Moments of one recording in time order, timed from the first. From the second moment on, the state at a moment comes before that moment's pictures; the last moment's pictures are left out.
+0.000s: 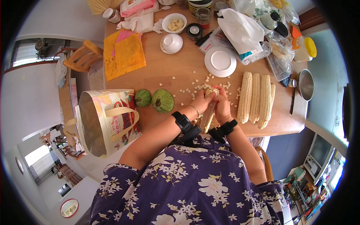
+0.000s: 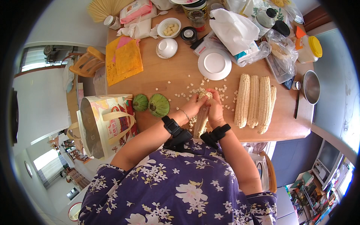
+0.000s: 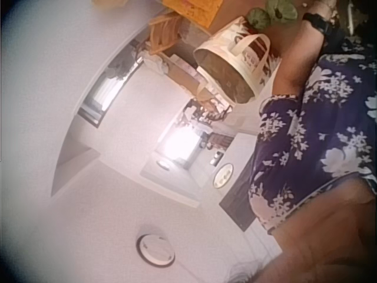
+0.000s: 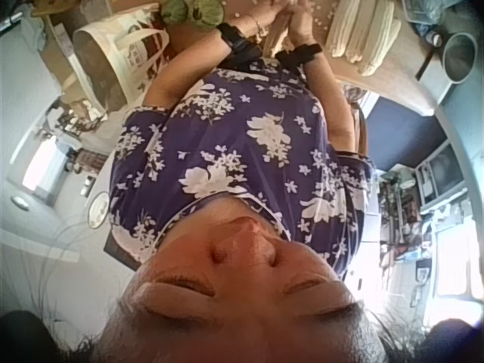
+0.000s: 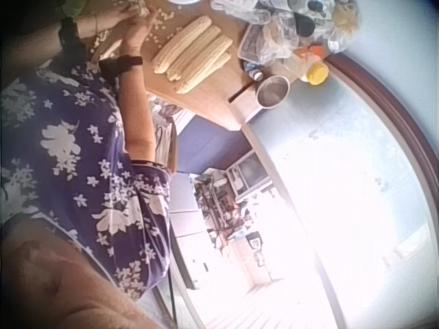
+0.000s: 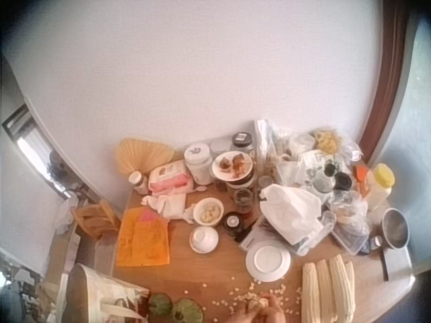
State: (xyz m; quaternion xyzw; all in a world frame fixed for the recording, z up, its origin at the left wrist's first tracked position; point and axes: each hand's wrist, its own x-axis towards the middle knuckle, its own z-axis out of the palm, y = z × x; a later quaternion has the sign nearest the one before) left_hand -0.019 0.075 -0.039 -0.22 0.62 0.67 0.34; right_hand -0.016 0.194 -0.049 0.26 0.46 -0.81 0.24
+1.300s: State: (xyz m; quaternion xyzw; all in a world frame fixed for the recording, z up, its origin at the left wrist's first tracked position) left_hand -0.025 0.068 -0.033 -0.15 0.60 0.71 0.33; right_hand -0.019 0.194 -0.058 0.27 0.49 -0.80 0.22
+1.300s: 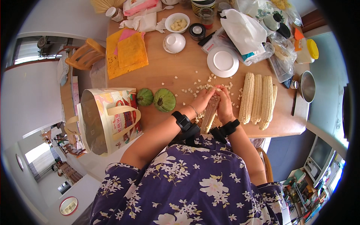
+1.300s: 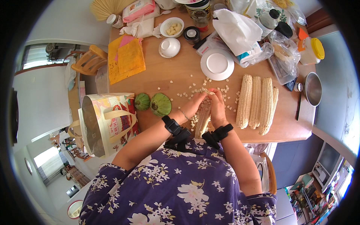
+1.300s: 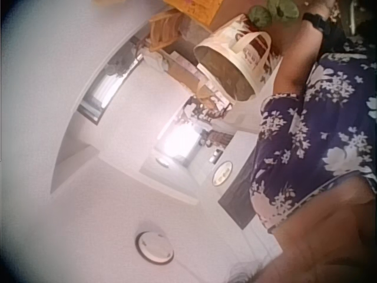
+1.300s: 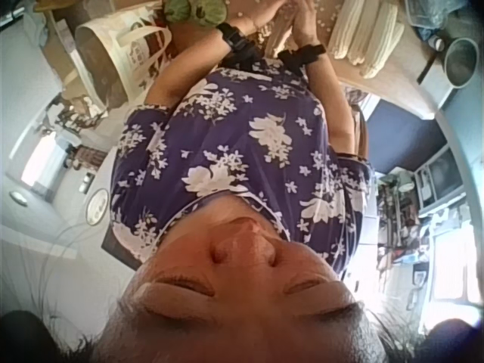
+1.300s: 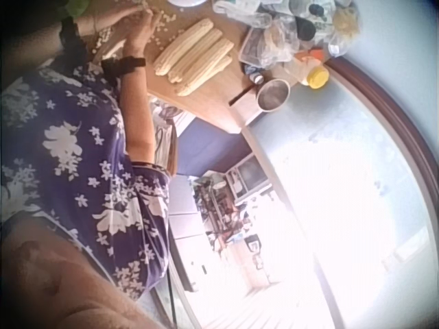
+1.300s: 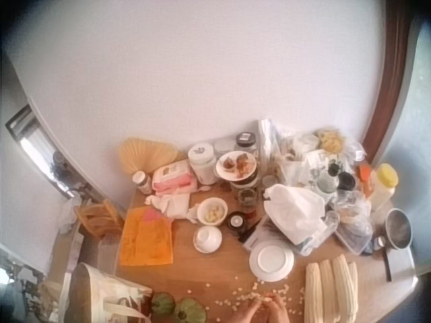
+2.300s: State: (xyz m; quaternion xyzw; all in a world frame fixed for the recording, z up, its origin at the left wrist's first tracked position) left_hand -0.008 0.068 -0.049 -0.11 0.59 0.74 0.31; right_hand -0.020 0.190 -0.037 0.24 0.47 -0.83 0.21
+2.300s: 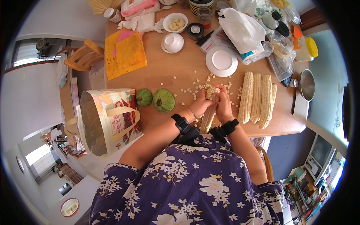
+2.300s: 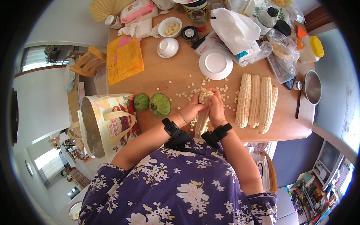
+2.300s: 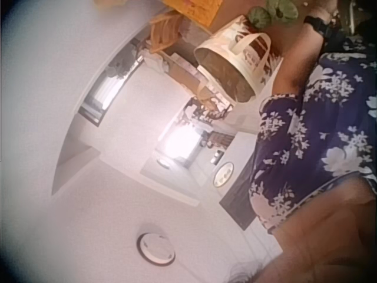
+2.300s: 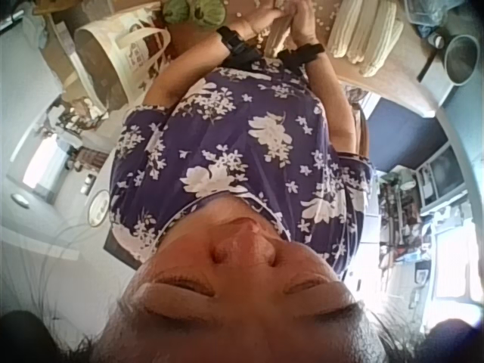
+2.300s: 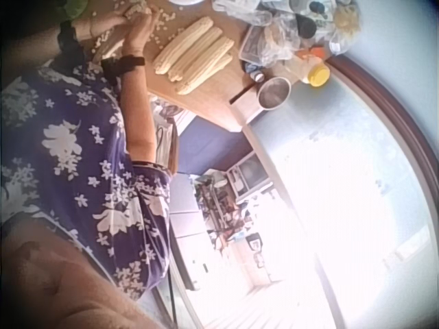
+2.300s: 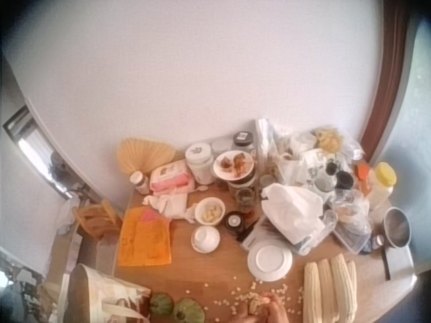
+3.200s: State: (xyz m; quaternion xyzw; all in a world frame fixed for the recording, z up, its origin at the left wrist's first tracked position) left_hand -0.007 0.062 -0.057 -0.13 0.59 0.74 0.30; right_hand -0.017 0.189 -0.041 0.22 0.53 -0.78 0.22
